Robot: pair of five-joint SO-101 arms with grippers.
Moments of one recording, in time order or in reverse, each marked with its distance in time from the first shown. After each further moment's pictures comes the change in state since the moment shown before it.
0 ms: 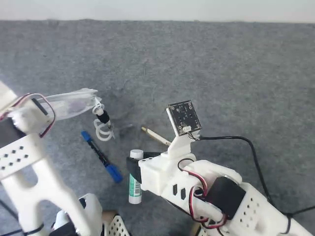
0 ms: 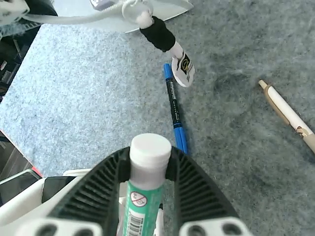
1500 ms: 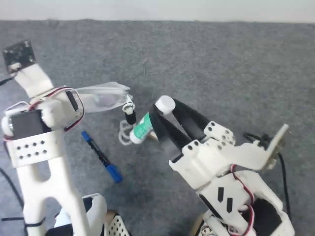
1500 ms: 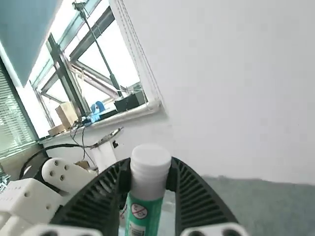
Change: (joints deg) left arm 15.7 0.0 0.0 0.0 0.0; right arm 15.8 -23.8 8.2 -35.6 15.0
